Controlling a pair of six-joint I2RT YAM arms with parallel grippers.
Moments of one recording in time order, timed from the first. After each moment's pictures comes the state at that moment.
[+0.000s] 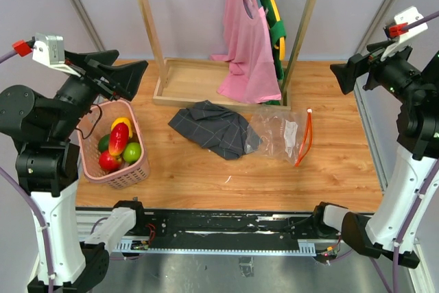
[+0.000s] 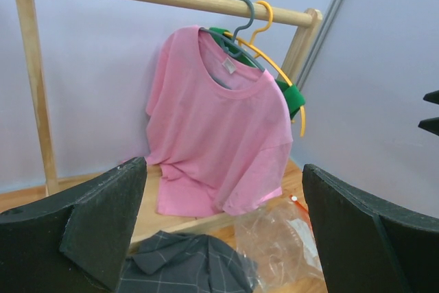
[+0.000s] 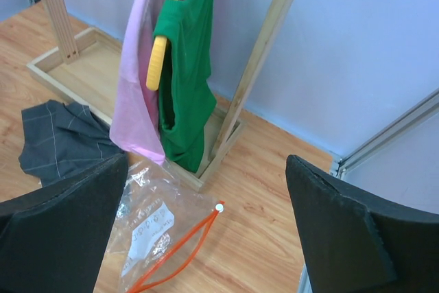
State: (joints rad) left arm -0.03 0.91 1.67 -0.47 0.45 -0.38; right arm -0.23 1.18 2.03 -0.97 -0.68 -0.30
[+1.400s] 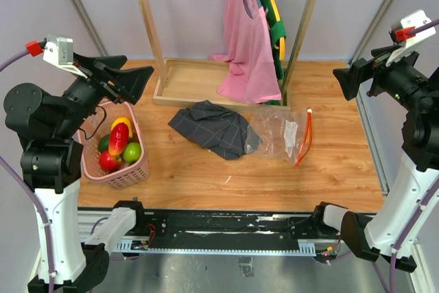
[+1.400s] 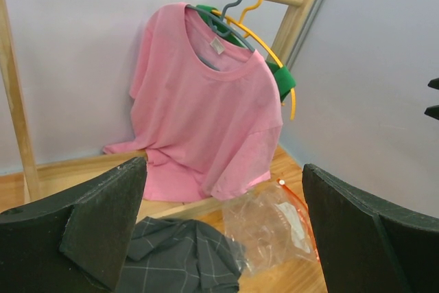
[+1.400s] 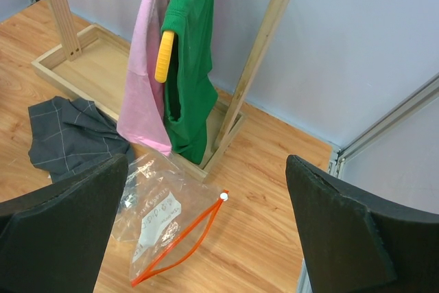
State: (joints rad) left arm -0.03 0.91 1.63 -0.47 0.51 -0.41; right arm -0.25 1.19 2.17 -1.11 -0.67 -0.29
